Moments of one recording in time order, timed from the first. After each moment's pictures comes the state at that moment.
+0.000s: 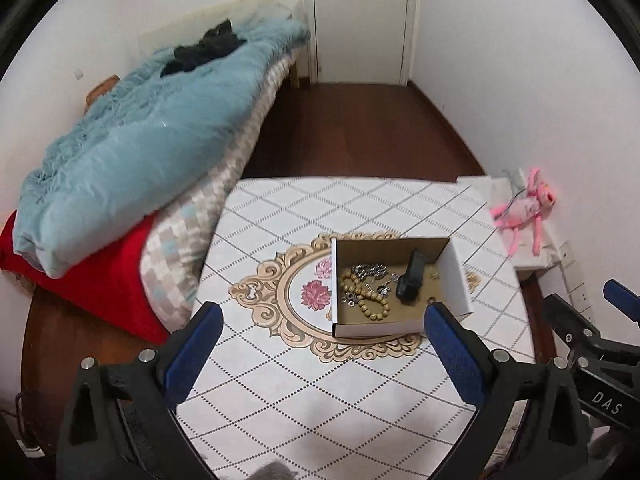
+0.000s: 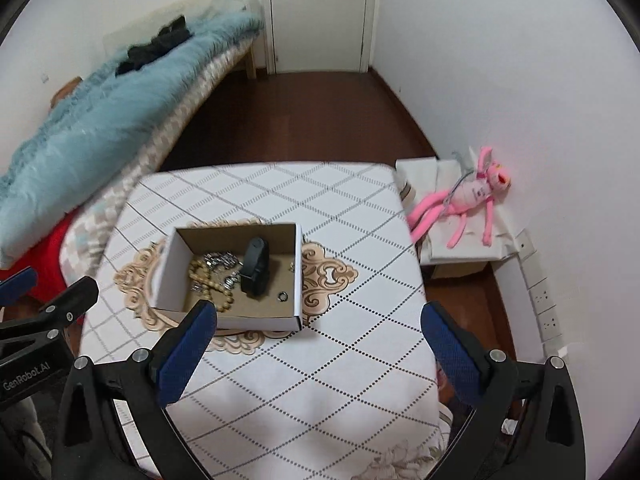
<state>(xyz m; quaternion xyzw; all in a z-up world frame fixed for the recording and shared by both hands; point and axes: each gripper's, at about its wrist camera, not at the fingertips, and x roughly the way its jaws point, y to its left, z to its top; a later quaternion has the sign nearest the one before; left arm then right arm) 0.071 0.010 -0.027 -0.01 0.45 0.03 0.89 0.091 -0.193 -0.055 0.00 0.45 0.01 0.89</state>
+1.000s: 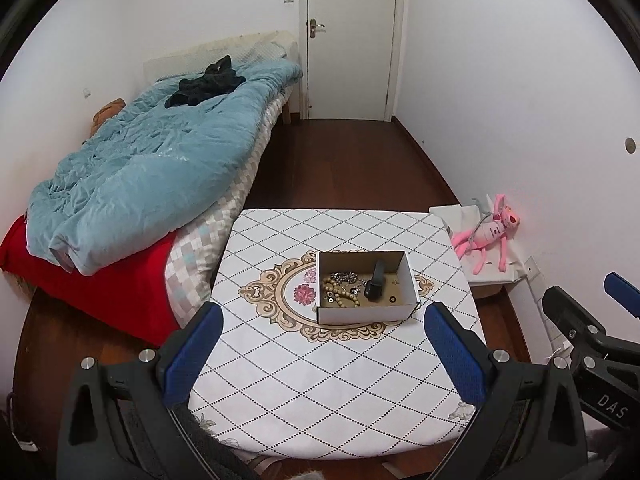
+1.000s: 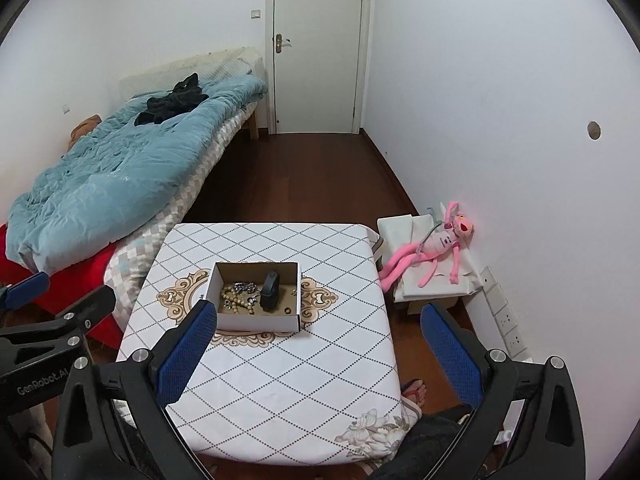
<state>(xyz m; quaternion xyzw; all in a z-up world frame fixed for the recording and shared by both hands) -0.022 0.001 0.049 -0.02 0.40 0.02 0.92 -0.036 -0.205 0.059 0.00 0.36 0.00 0.93</state>
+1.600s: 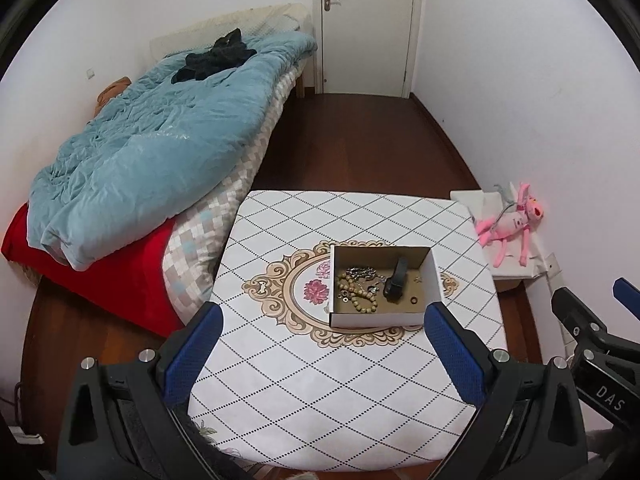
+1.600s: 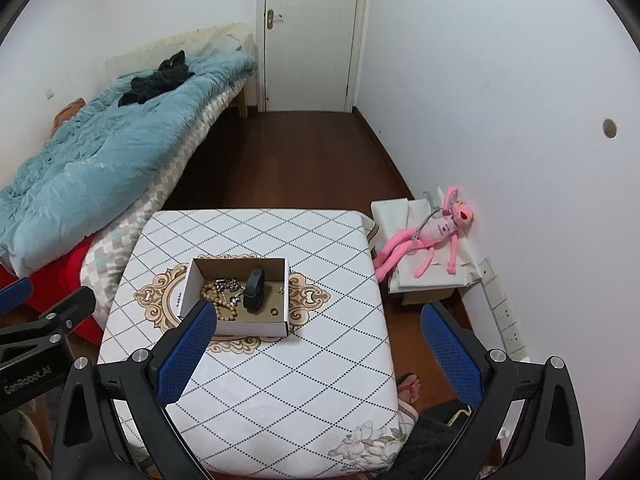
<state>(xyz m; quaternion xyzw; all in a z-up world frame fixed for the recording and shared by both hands) 0.041 0.008 0.018 -0.02 0.45 0.04 0.89 0.040 -0.199 0.022 -0.02 0.41 -0.02 0.91</state>
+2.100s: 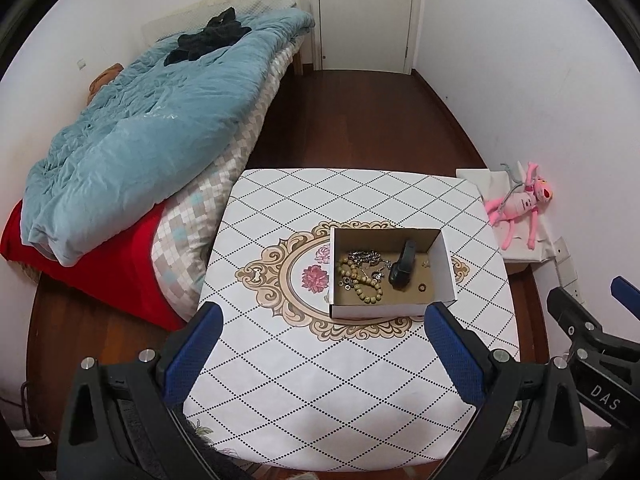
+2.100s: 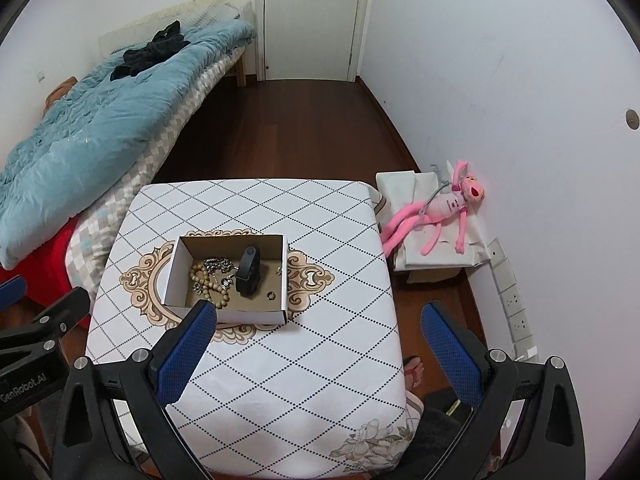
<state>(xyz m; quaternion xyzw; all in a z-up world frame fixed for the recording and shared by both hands) 0.066 0.006 -0.007 -0.01 0.48 0.04 0.88 0.077 -0.196 -0.018 -0.02 0.46 -0.02 0.89</state>
